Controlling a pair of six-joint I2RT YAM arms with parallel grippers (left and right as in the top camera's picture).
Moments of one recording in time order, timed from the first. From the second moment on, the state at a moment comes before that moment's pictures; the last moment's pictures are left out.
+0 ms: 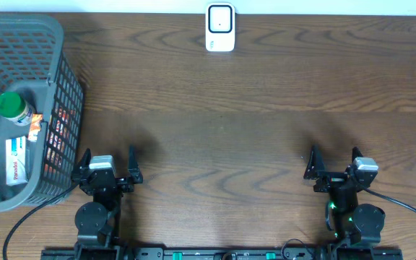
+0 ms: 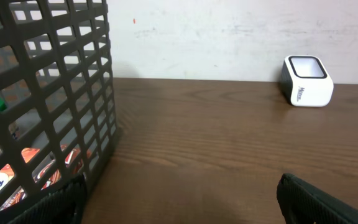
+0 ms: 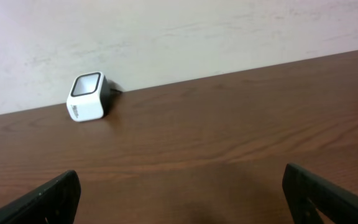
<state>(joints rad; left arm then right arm) -0.06 0.01 0.04 -0.14 -0.13 -0.01 -0.03 0.01 0.01 -0.07 -0.05 0.19</state>
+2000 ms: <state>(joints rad) -0.06 0.01 0.02 -0.03 0.23 -0.11 0.00 0.01 0.01 -0.07 -0.04 0.19</state>
